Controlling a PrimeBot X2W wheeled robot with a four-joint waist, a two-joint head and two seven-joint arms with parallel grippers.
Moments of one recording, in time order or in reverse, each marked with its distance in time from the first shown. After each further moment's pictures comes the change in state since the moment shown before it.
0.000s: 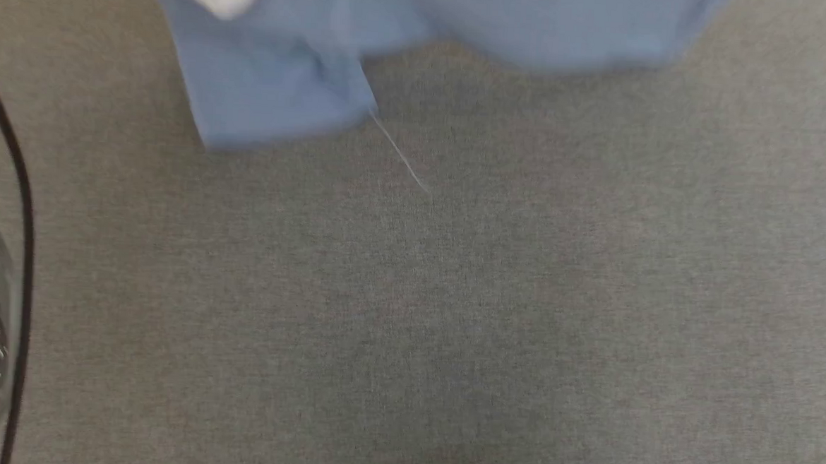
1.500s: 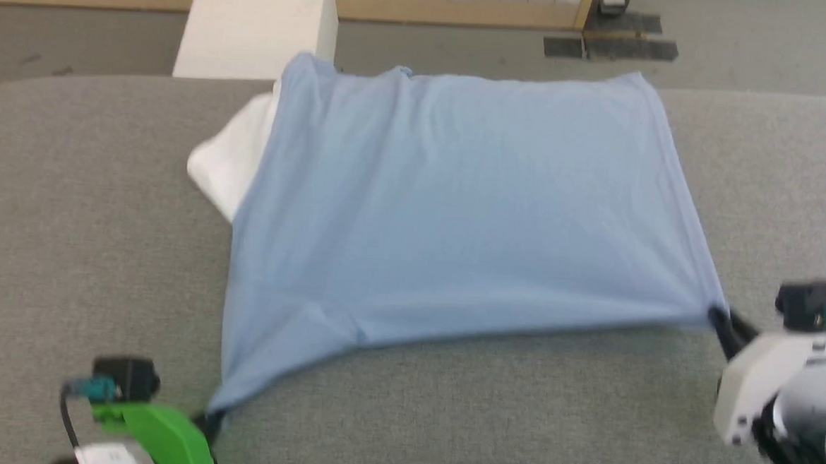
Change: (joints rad) left arm 1.475 0.121 -0.217 -0.211 -0.090 -0.033 0.183; right arm 1.218 0.102 -0.054 -0.105 0.152 0.000 -0.149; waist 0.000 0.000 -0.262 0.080
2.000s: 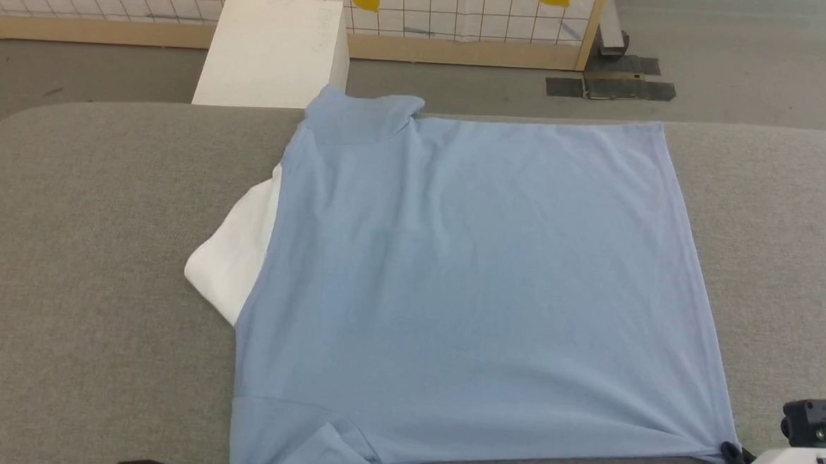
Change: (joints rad) left arm 0.250 0.002 -0.056 -0.079 -0.010 0.077 0.043; right arm 0.272 0.059 -0.105 -0.040 -0.025 0.000 0.130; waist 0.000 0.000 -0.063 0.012
